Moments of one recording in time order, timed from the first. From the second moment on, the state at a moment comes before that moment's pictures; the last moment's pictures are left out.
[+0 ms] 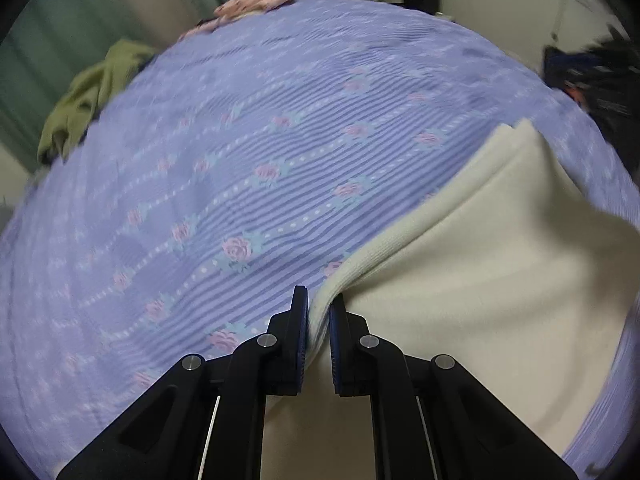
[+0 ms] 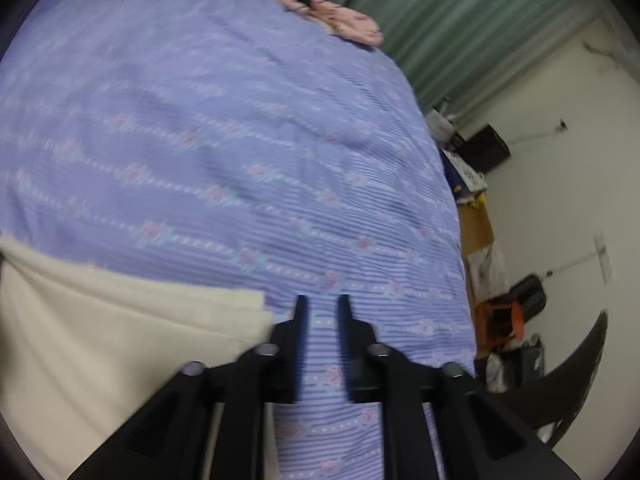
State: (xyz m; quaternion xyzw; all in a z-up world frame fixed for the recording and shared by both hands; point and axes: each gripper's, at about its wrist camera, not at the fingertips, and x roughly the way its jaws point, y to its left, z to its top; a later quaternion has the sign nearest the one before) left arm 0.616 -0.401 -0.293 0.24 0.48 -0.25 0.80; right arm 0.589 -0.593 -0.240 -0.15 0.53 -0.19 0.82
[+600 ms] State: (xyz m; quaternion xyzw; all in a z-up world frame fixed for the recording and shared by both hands) left arm 0.562 -0.559 -0.249 0.32 0.39 -0.41 0.76; right arm 0.386 -0.607 -0.254 0.12 0.48 -0.17 0.85
